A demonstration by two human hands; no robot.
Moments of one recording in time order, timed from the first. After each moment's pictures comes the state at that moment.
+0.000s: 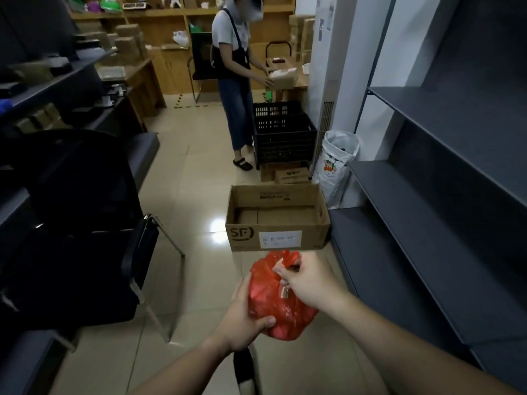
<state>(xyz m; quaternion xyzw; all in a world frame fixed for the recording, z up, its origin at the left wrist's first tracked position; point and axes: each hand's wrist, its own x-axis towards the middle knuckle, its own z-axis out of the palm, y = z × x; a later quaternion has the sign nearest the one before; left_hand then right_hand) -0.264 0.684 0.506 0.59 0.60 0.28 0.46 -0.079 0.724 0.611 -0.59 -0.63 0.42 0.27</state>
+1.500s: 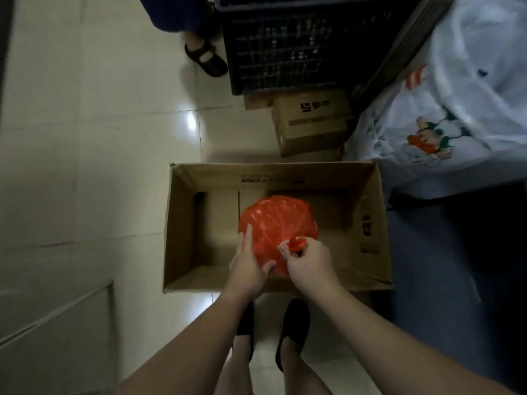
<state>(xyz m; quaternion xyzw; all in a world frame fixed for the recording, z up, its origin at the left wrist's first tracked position) -0.236 1.546 0.114 0.47 0.71 0.11 0.51 -0.093 1.567 0.183 -0.72 -0.41 0.54 0.15</state>
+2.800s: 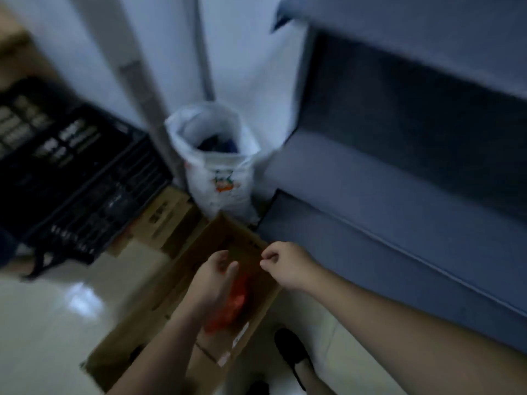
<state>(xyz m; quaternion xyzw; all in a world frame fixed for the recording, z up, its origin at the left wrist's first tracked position) -0.088 1.619 0.312 0.74 0.48 -0.05 0.47 0.066 1.502 0.349 -0.84 -0.27 0.42 0.22</state>
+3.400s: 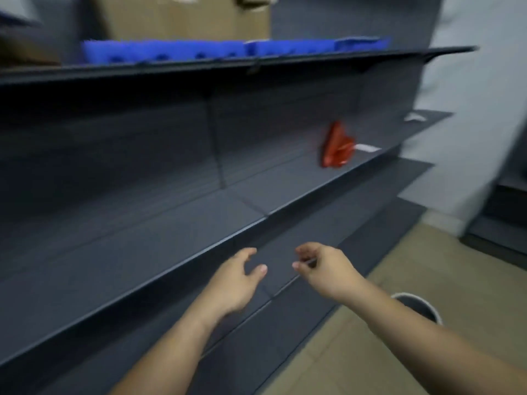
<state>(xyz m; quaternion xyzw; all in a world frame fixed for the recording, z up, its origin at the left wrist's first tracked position) 0.148 1.072 0.701 0.89 -0.26 -0.10 0.37 0.047 0.882 0.715 -0.91 0.18 -0.08 0.37</state>
